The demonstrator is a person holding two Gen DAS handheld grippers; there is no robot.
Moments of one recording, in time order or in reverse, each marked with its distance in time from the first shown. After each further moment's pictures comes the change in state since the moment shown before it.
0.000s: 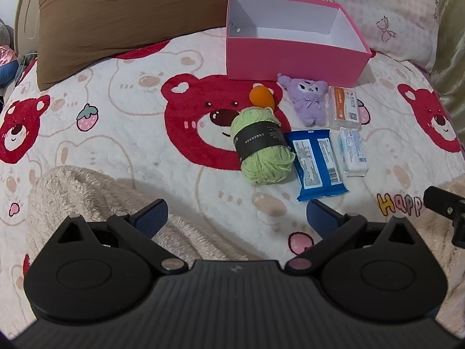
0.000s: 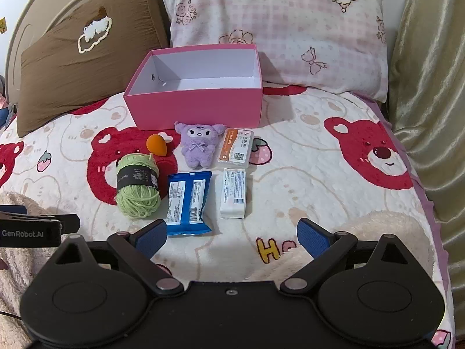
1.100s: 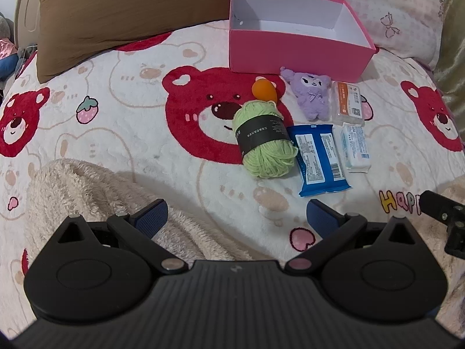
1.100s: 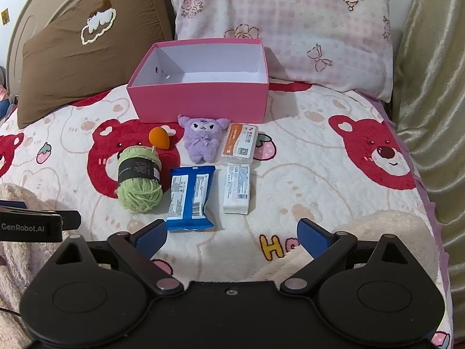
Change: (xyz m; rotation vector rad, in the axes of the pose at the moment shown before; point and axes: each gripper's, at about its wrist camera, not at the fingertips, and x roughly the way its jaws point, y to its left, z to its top) left arm 0.008 0.003 -0.005 -0.015 0.020 0.007; right arm 0.005 0.007 -0.002 -0.019 0.017 -0.006
